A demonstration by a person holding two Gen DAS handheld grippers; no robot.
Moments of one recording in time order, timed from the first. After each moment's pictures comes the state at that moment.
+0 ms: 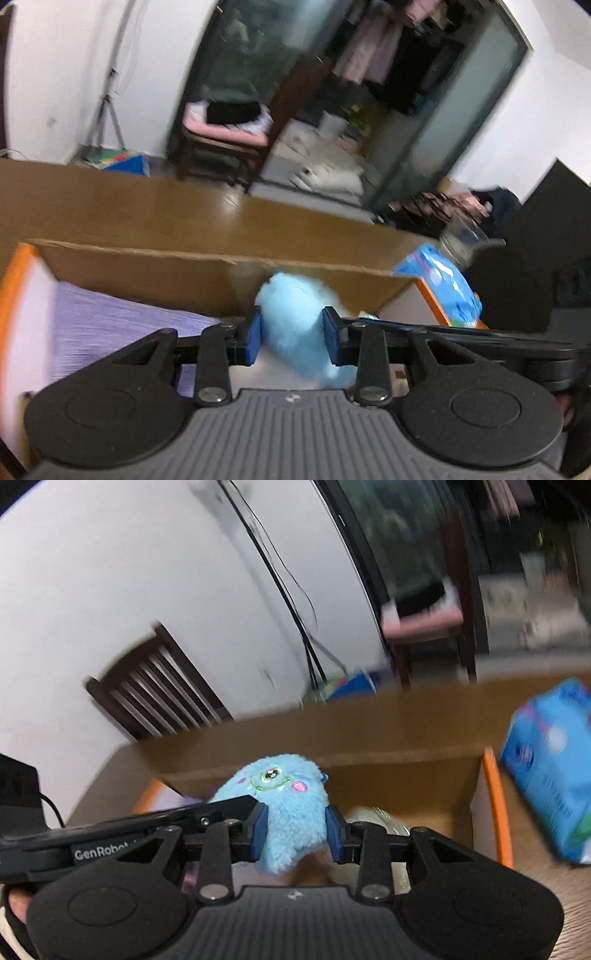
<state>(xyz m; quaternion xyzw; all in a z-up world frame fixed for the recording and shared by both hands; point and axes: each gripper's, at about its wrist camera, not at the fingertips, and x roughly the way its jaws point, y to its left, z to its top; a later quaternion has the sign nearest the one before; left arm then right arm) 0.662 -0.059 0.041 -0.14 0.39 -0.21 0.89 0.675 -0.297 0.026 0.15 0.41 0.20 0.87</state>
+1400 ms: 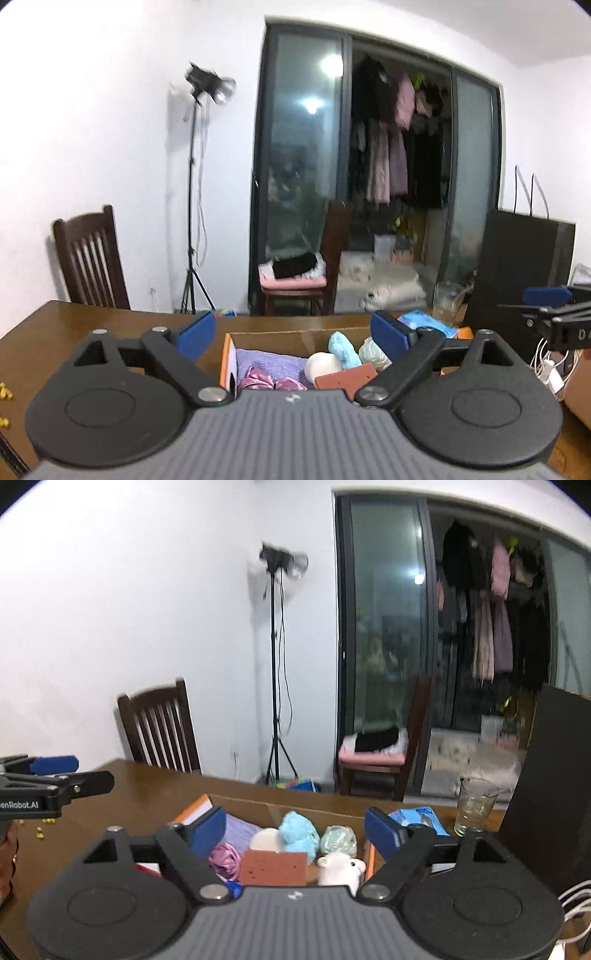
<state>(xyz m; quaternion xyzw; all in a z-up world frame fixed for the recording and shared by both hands) 0.334 -0.031 0.186 -0.02 0.12 -0.07 0.99 0.365 -0.318 0.194 -0.01 0.17 0.15 0.98</state>
